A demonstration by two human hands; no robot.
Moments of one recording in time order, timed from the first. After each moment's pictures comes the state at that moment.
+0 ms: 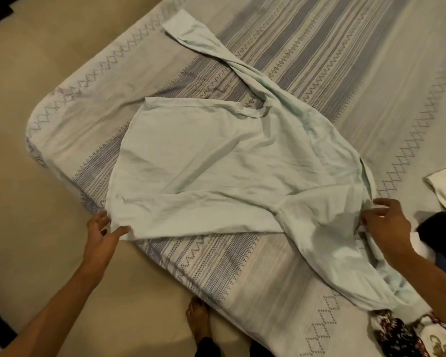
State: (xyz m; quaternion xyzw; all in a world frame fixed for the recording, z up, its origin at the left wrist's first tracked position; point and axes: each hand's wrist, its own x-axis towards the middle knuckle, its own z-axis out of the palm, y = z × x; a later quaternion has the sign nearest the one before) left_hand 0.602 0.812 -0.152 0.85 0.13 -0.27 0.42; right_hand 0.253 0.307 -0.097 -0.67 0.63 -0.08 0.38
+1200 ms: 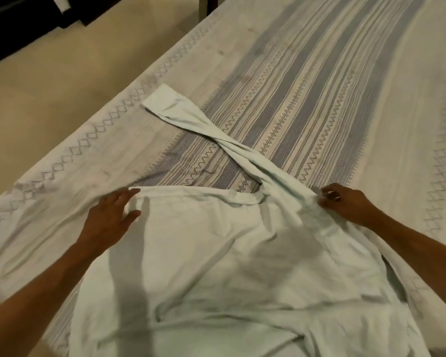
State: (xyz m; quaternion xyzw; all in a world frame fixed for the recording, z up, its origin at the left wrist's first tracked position) left_hand 0.880 0.593 -0.161 0.91 -0.38 -0.12 0.09; right_hand 0.504 0.115 -0.116 -0.85 0.43 0.12 0.28
